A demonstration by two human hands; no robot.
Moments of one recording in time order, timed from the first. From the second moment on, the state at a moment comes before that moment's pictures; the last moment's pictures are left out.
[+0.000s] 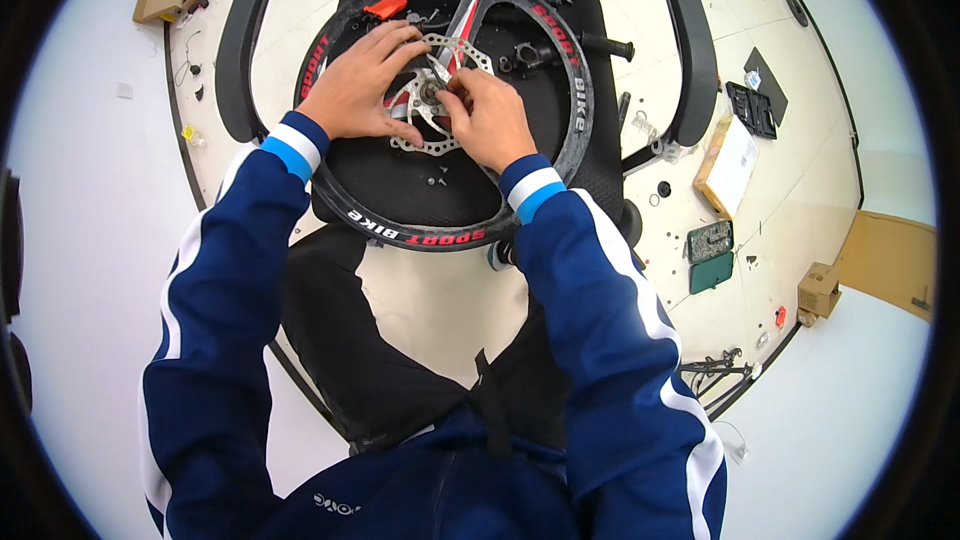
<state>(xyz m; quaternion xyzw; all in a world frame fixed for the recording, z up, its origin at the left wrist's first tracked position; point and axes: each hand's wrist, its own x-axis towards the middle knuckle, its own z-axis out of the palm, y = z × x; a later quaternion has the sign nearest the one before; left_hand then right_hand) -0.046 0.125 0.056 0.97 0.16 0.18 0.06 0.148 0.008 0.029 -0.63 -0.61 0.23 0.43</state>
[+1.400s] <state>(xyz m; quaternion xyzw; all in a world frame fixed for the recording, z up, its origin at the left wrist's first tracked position) -0.036 0.079 0.016 0.87 0.31 0.37 0.00 0.150 0.012 0.019 -0.60 -0.65 0.18 0.42</state>
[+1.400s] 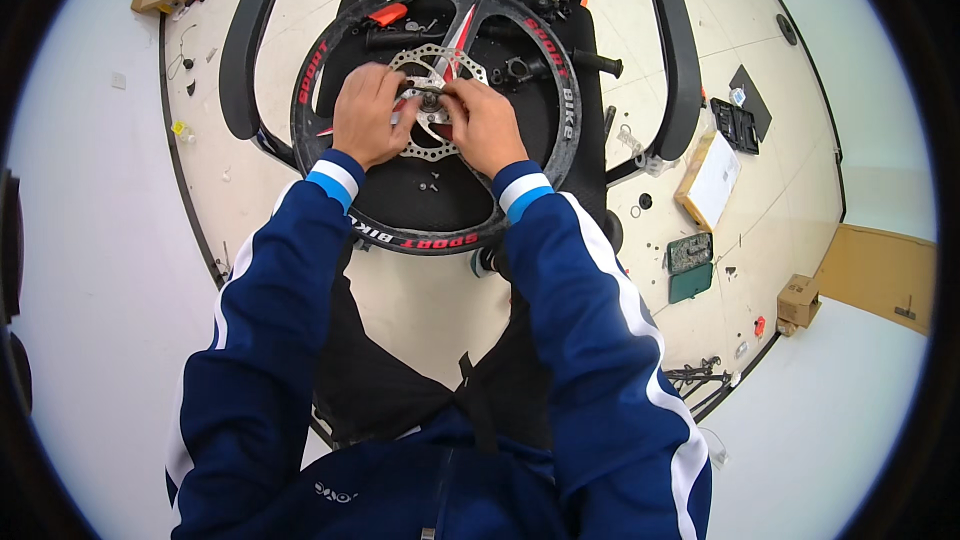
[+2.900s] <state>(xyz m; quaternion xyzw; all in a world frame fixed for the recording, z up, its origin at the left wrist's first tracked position) -0.034 0.153 0.035 0.90 0.23 0.29 0.21 0.133 0.017 0.053 -0.69 -0.64 0.14 0.31</state>
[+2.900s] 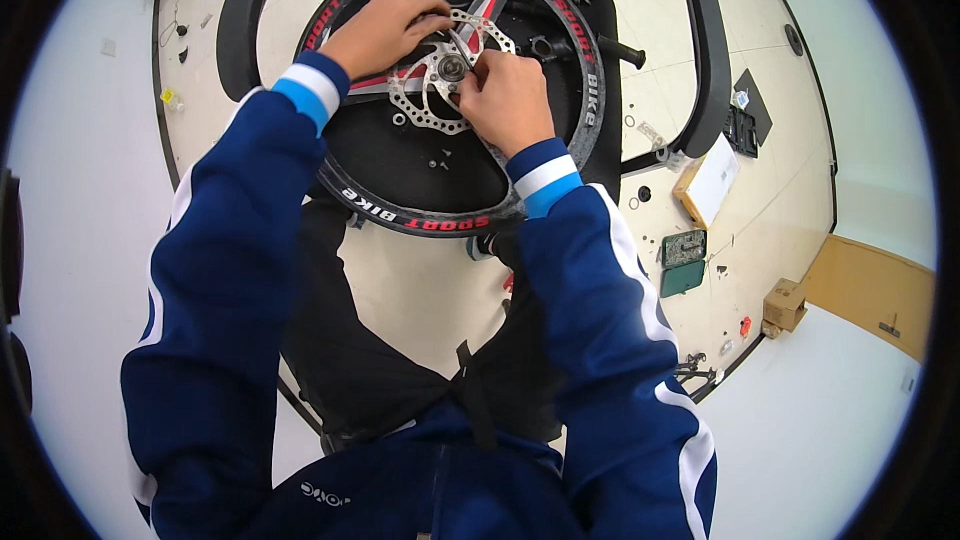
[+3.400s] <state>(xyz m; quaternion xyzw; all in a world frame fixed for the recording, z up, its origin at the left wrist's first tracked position) -0.046 0.133 0.045 0.87 0.26 0.39 0.13 0.146 0.009 0.056 -0.66 -0.63 0.16 0.38</state>
